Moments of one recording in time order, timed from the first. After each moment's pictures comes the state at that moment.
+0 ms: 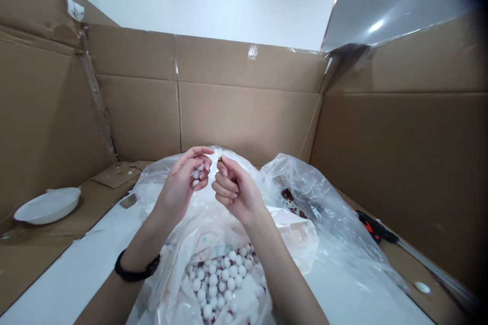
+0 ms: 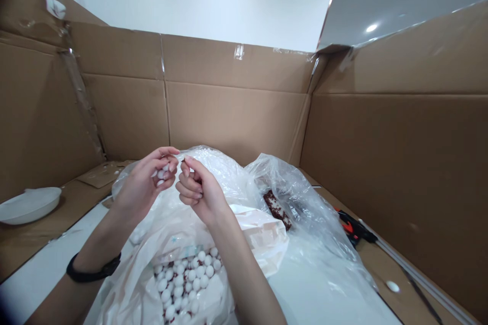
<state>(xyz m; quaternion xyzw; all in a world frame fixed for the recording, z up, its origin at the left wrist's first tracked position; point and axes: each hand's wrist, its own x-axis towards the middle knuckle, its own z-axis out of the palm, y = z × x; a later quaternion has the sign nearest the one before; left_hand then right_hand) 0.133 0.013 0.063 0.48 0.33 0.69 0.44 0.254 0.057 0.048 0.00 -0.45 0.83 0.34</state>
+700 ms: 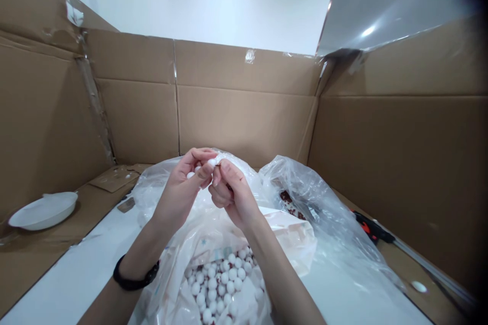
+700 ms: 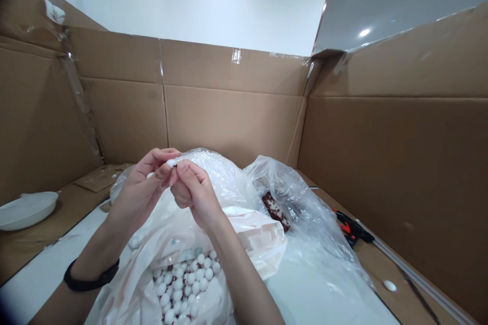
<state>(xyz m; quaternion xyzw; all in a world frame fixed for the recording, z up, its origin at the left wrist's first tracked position) 0.135 0.010 0.058 0.56 0.27 0.70 0.36 0.247 0.043 0.046 0.04 -0.55 0.70 0.45</state>
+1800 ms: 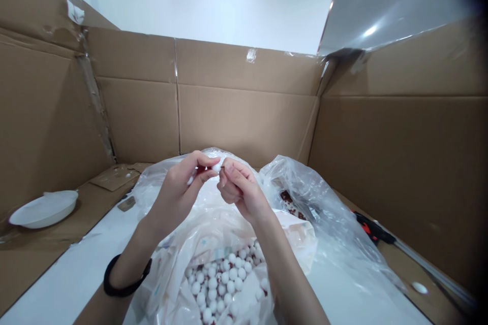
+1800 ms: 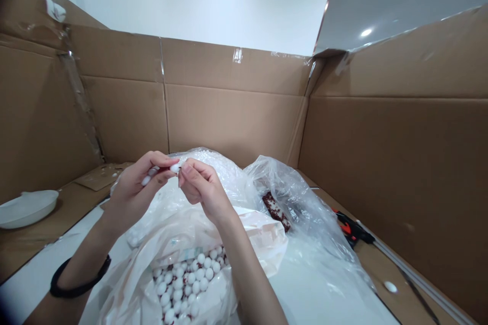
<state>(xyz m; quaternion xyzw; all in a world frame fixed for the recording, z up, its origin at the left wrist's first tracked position) 0.122 -0.004 0.065 0.73 0.37 0.57 0.03 0.262 0.051 0.051 0.01 -0.61 0.66 0.44</state>
